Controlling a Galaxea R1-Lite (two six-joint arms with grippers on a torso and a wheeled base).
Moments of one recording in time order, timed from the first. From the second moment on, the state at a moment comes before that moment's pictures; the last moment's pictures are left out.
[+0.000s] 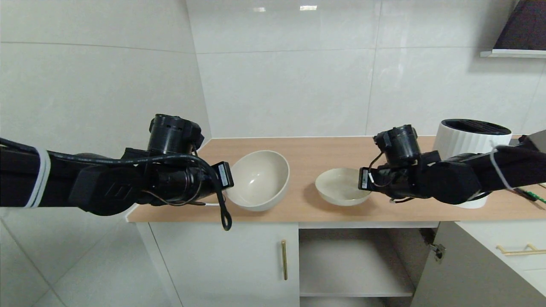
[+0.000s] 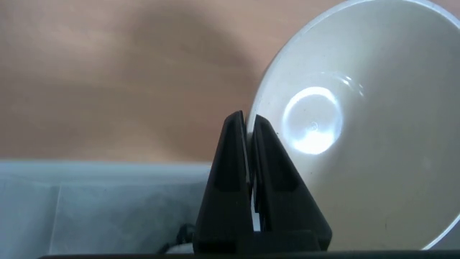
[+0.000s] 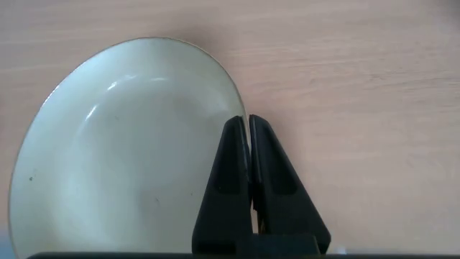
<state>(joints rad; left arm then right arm) -0.36 1.82 -1.09 -0.11 0.00 -0.55 0.43 2.00 -1.24 -0.15 -0.25 0.40</state>
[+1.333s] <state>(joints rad) -0.39 1.68 -0.89 -0.12 -0.16 -0.49 0.36 1.68 -0.92 -0.09 -0.06 0.36</state>
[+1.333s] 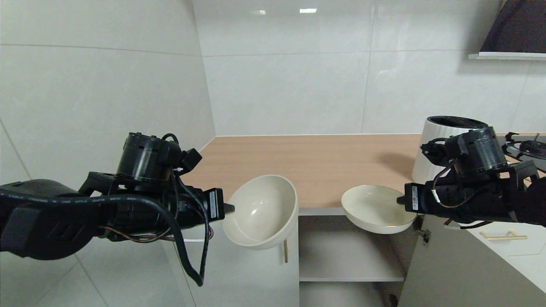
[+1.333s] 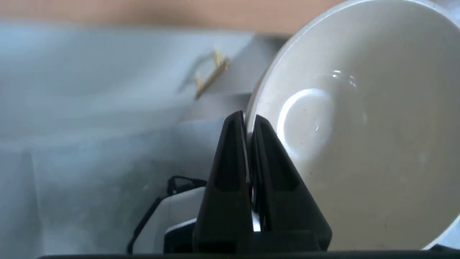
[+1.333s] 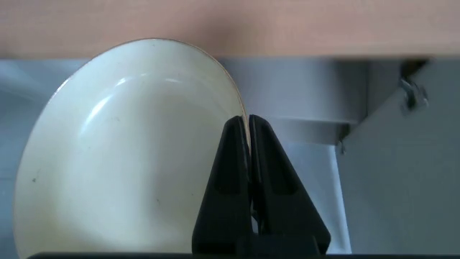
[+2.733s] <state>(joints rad) -0.44 1.78 -0.88 -0.10 -0.17 -0.47 0.40 1.79 -0.86 -0.09 -0.05 0.27</state>
